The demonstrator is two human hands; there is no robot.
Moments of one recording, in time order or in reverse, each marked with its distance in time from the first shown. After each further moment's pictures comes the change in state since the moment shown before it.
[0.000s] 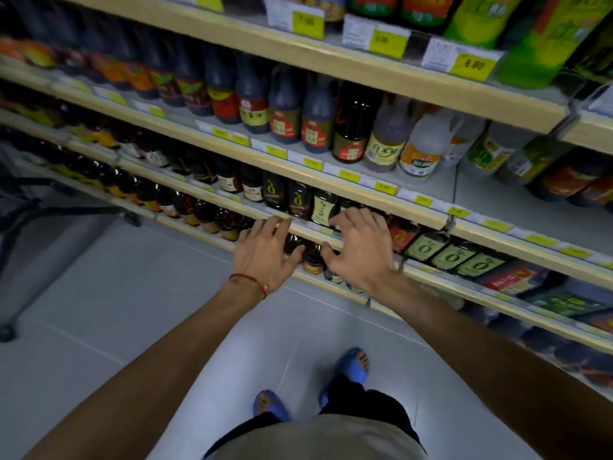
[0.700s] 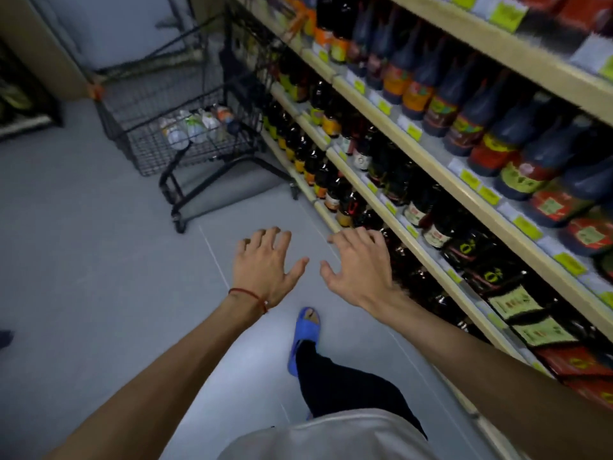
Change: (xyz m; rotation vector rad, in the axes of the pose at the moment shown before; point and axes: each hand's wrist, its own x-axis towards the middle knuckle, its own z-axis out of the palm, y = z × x) left_hand -0.206 -0.300 -0.087 0.204 0.093 -0.647; right_hand 0.057 -0.370 0.098 0.084 -0.073 -0.695
